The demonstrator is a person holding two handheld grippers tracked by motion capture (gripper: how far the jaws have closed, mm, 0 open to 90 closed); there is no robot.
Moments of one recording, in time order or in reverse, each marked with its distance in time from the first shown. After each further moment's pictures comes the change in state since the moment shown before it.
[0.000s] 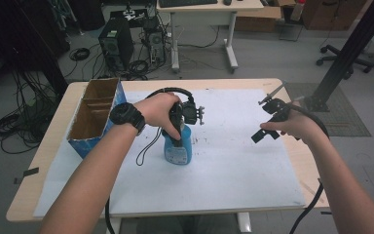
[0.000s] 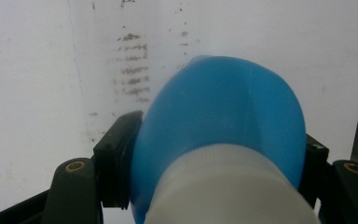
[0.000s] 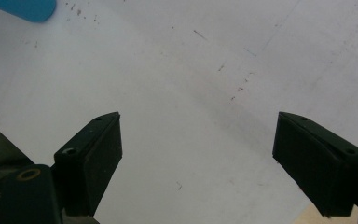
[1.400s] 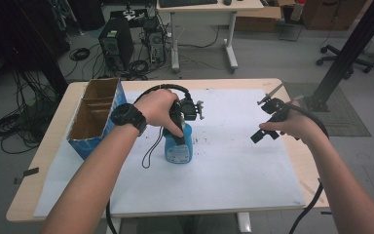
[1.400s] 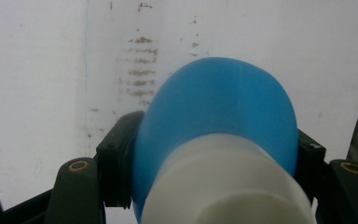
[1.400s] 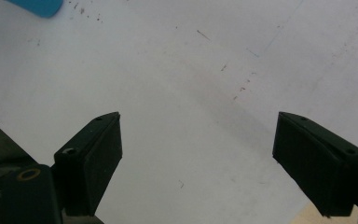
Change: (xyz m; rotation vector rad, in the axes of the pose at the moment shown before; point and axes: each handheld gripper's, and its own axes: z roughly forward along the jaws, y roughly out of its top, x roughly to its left) left arm 0.003 -0.002 -0.002 -0.045 0.010 -0.144; right arm 0.005 0.001 -0.003 0.004 -0.008 -0.008
